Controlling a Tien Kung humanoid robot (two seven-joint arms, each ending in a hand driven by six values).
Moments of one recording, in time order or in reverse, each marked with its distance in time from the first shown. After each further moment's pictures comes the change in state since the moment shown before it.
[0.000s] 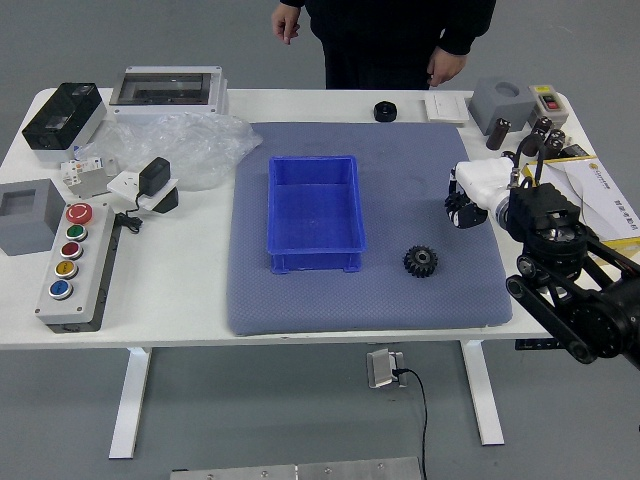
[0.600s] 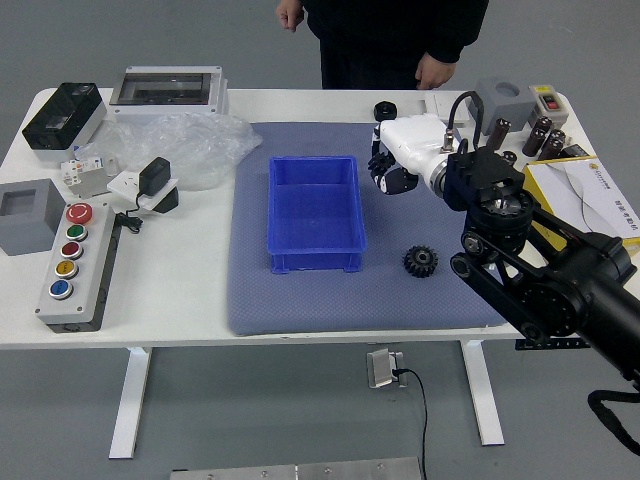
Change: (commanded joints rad) left arm 0.004 0.001 -0.009 0.000 0.015 -0.002 0.003; right arm 0.125 0.163 -0.050 0.046 0.000 0.012 -0.001
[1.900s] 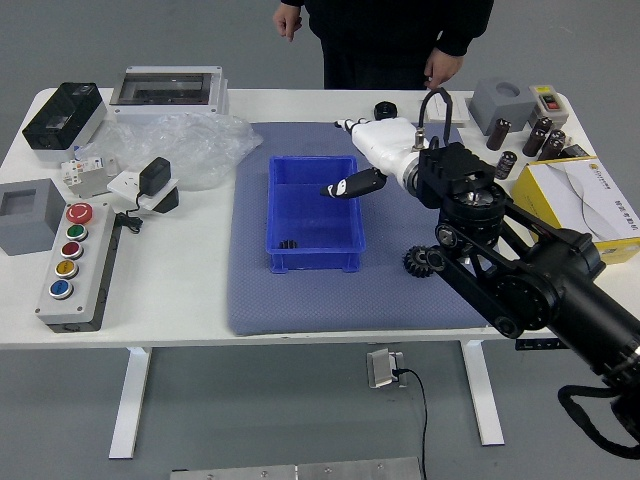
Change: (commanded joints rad) left arm 0.000 0.003 0.005 0.000 0.001 0.000 0.000; right arm -0.015 0.025 0.063 -0.015 0.000 0.052 0.017
